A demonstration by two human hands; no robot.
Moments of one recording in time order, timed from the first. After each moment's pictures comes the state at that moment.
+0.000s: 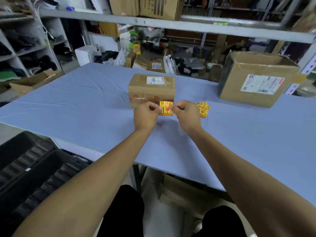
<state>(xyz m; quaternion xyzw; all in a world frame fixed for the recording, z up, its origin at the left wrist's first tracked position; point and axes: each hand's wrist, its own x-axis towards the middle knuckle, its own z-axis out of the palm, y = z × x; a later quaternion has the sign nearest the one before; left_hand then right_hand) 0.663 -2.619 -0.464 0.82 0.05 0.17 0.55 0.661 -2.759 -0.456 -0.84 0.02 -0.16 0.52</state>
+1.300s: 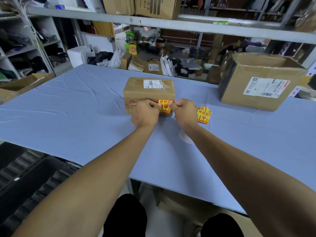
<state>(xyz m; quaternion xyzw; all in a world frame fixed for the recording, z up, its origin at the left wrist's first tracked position) 0.702 -2.633 -0.452 0.86 0.13 0.18 0.45 0.714 -2.756 -0.458 -0.86 0.10 -0.13 0.48</state>
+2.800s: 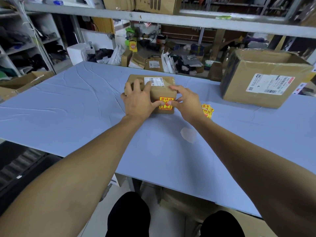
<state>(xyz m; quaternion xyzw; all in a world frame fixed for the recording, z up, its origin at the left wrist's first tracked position) 0.737 -2.598 -0.450 0.96 -0.03 0.23 0.14 0.728 -2.775 -0.449 -0.92 -0.08 -0.13 0.37</state>
